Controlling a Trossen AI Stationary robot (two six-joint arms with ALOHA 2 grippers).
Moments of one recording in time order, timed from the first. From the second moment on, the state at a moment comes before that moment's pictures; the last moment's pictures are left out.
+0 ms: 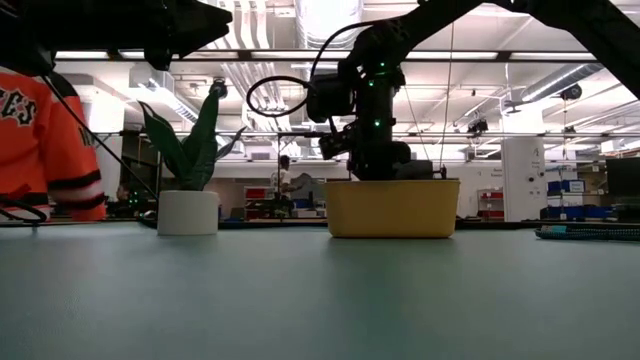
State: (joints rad) left arm -0.16 0.93 0.27 0.98 -0.51 0.25; right arm -0.32 2.12 1.68 -1.03 0.02 -0.38
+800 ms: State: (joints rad) left arm -0.16 0.93 0.27 0.98 -0.51 0.25; right arm -0.32 2.12 1.65 -1.02 0.02 -0.38
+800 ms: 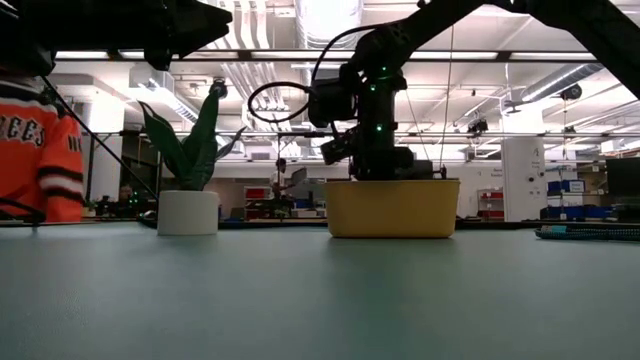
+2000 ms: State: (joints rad) left arm -0.16 0.93 0.27 0.98 -0.51 0.24; right arm -0.32 1.96 1.65 -1.02 0.02 -0.25
